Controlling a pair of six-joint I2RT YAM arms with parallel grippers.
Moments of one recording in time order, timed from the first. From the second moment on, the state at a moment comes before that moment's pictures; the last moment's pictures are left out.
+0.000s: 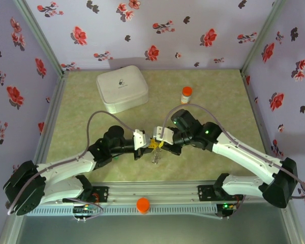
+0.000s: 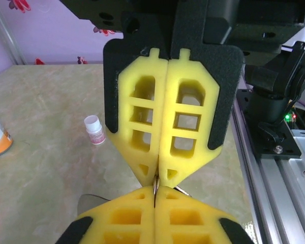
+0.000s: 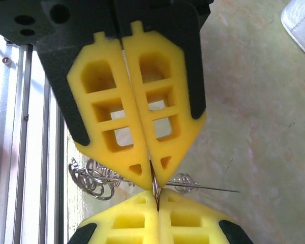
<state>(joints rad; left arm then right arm) -0.91 1.11 0.48 0.36 0.52 0.22 0.88 1.16 1.01 -0.74 -0.36 -0.53</state>
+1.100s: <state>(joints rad) -0.91 1.22 0.34 0.84 0.51 0.06 0.77 1.02 0.84 -0.56 -0.48 -0.25</state>
